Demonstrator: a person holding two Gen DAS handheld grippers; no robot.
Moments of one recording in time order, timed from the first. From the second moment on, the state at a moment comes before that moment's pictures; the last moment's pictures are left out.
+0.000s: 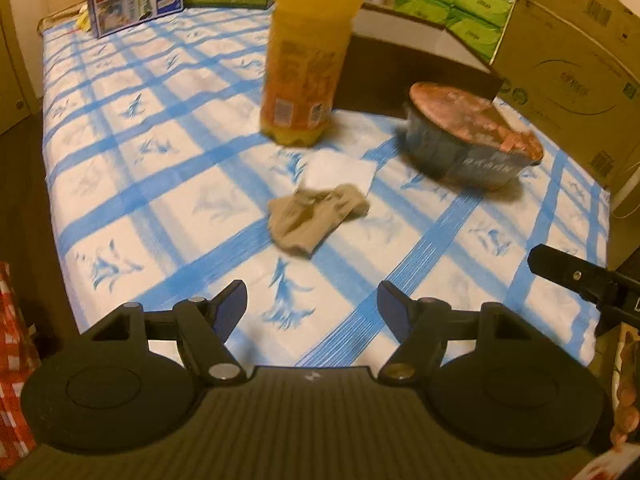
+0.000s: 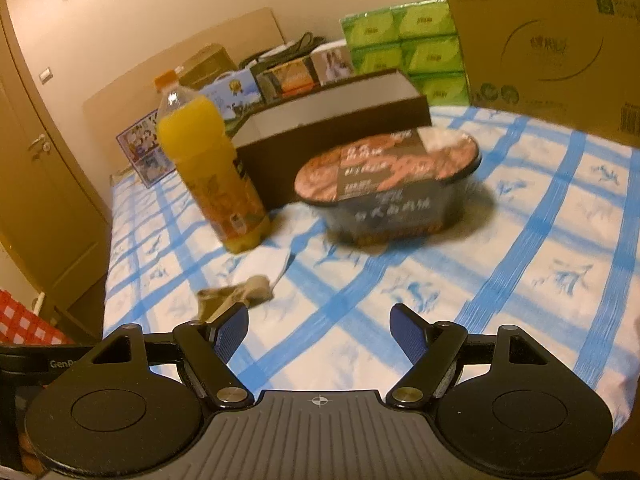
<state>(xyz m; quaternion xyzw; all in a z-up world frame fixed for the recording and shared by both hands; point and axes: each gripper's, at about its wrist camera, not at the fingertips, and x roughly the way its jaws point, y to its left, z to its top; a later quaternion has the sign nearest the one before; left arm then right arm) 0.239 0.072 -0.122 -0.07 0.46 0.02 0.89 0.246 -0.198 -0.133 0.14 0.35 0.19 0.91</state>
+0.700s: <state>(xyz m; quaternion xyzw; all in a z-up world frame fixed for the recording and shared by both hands) 0.258 0.084 -0.157 -0.06 0.48 0.04 0.88 0.265 -0.165 -0.172 0.11 0.40 0.20 0.89</state>
